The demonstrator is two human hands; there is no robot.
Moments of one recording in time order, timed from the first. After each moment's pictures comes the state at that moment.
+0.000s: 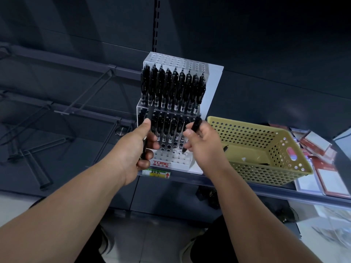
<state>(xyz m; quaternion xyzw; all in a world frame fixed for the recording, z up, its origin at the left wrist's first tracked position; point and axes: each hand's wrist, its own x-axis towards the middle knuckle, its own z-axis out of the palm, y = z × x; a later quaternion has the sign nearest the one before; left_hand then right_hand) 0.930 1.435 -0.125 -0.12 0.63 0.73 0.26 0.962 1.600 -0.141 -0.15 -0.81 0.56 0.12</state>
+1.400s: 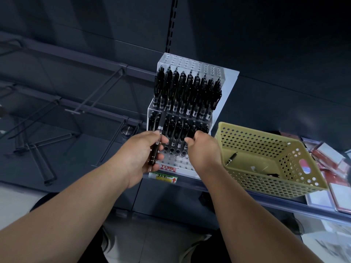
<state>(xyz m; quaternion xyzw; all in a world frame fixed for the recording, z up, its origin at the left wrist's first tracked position) 0.917 1.426 -0.134 -0.09 0.64 0.72 0.25 0.916 1.591 -0.168 -0.20 -0.95 0.22 0.04</state>
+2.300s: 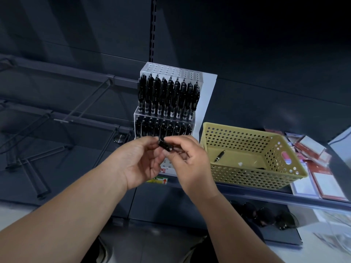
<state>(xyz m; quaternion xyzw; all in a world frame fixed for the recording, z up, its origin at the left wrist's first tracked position) 0.934 1.443 -0.117 -0.15 0.52 0.76 0.36 0.991 1.569 -0.148 0.01 -0.80 0.56 0.22</state>
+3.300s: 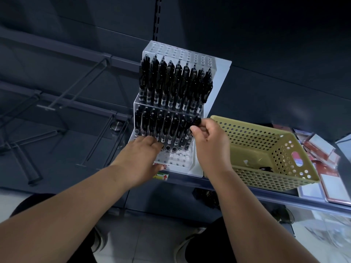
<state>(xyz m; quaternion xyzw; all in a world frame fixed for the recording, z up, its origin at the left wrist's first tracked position) 0.891 1.443 -0.194 0.34 0.93 0.09 0.03 0.938 1.615 -0.157 -0.17 -0.88 0.40 0.21</state>
